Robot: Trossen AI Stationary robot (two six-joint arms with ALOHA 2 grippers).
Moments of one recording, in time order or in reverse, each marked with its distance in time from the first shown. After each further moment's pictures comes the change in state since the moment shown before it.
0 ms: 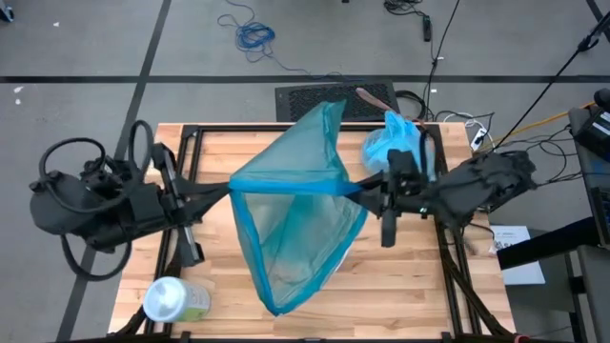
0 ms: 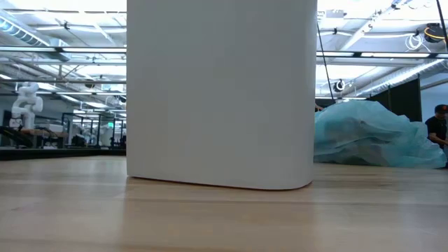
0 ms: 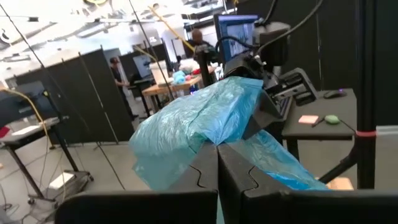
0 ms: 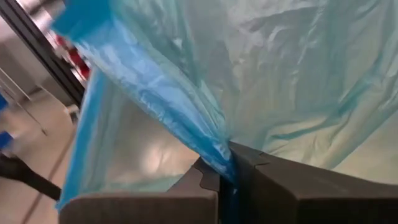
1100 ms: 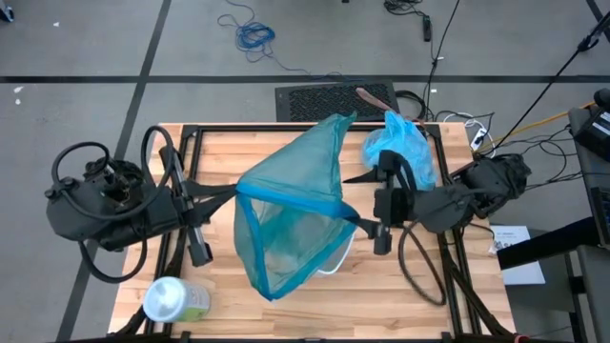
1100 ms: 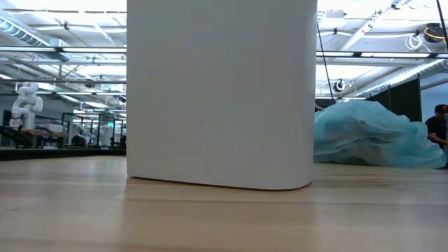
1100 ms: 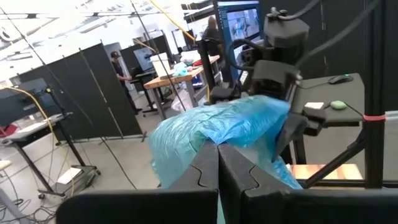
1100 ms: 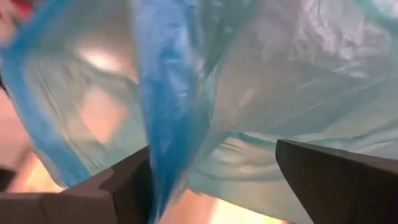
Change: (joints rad) left arm 0.032 0.010 -0.005 -0.091 0.020 -0.060; right arm 0.015 0.039 0.000 -0.200 0.034 -0.575
